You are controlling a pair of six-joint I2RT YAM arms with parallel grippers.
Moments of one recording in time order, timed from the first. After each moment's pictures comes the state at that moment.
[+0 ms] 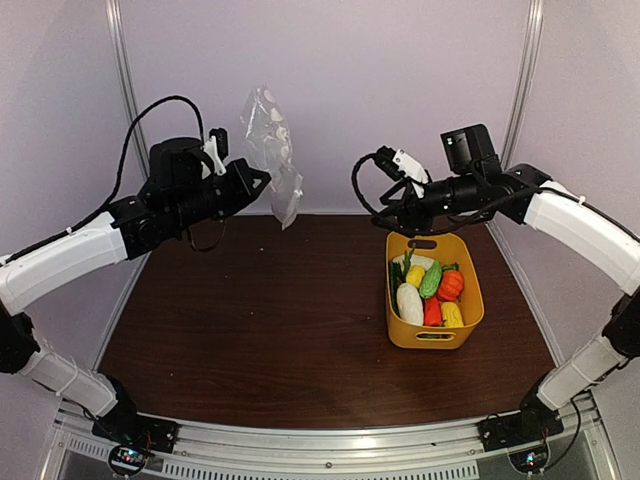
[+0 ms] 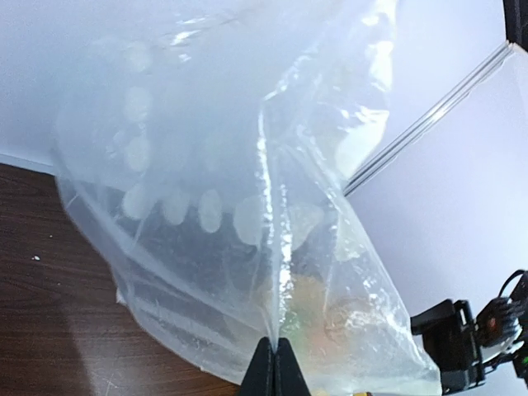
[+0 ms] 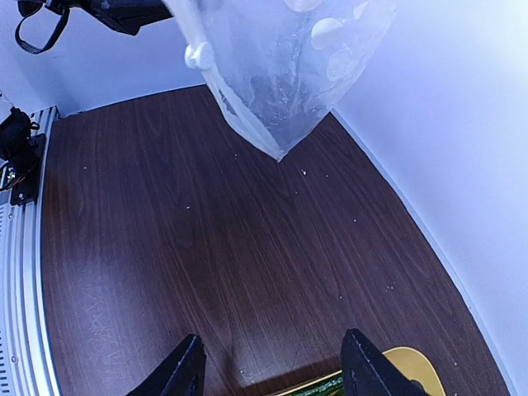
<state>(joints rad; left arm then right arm) -0.75 1.37 1.26 -0.06 -0.10 -0.74 0.61 1.46 1.49 -0.57 -0.40 -0.39</state>
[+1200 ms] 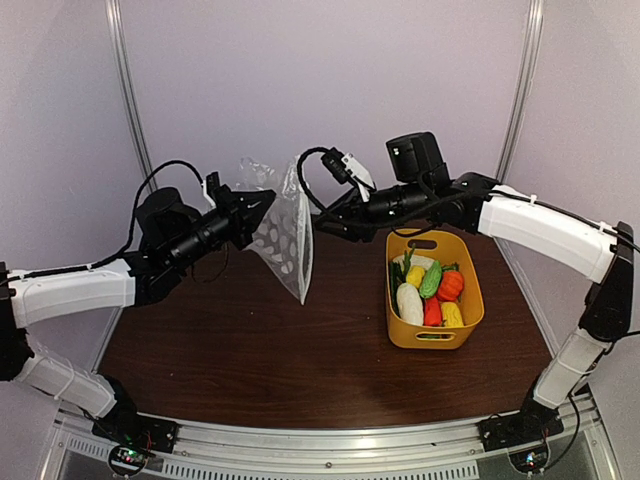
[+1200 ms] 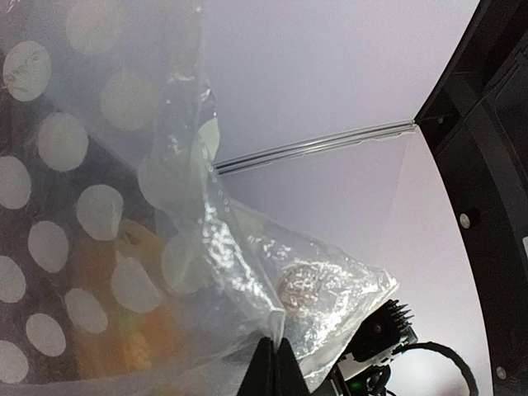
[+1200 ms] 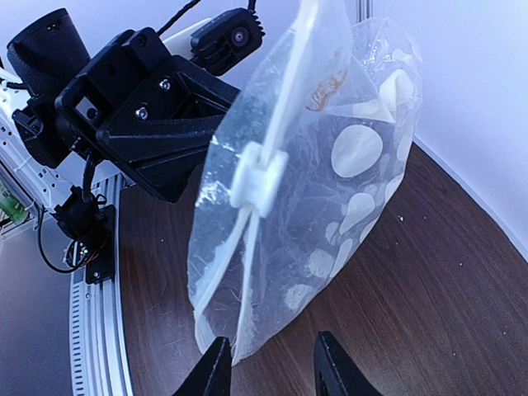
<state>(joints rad) -0.71 1.30 0.85 0.61 0.14 -1.37 0.80 1.65 1.58 -0.37 -0.44 -0.05</state>
